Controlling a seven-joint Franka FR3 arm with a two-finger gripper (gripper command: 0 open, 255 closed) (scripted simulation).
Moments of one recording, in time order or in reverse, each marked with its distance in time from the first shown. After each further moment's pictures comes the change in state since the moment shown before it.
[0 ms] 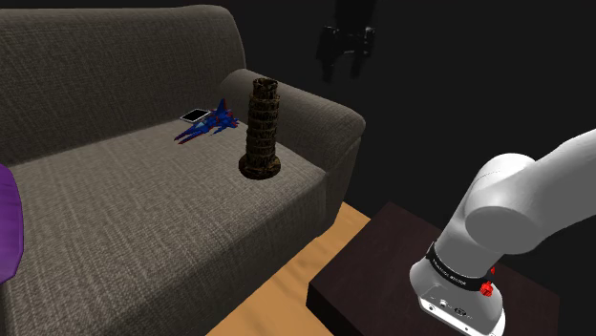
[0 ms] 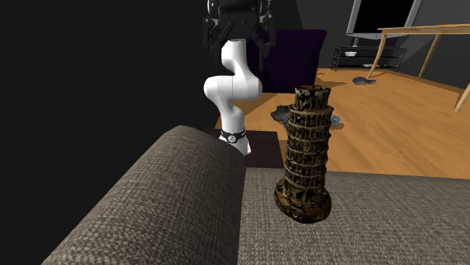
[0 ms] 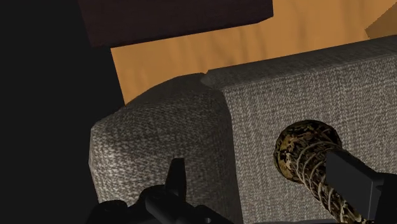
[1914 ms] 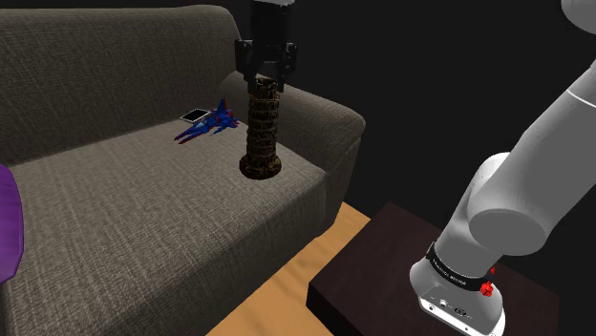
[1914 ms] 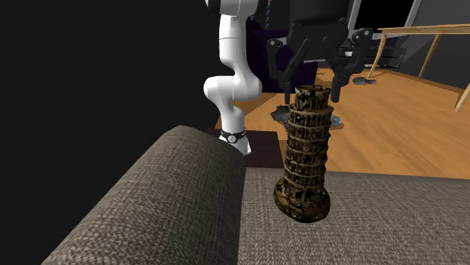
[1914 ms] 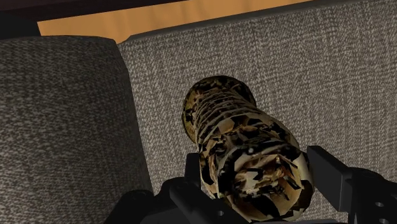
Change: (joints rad) arm 0.062 0.401 0.132 0.297 0.068 0.106 0.175
